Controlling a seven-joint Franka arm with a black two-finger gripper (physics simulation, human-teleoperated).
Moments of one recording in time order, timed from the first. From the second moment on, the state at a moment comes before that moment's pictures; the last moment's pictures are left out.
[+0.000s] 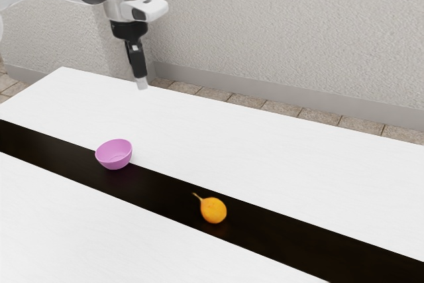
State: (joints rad) arm -0.11 0.11 0.05 -1.49 0.02 1.58 0.73
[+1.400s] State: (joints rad) arm -0.24 0.42 -0.06 -1.92 -0.06 2.23 1.45
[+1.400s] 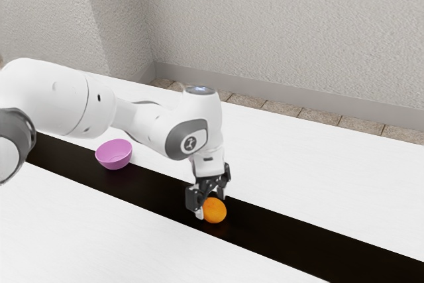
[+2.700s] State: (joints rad) arm -0.07 0.28 0.30 -1.85 -0.03 2.19 1.35
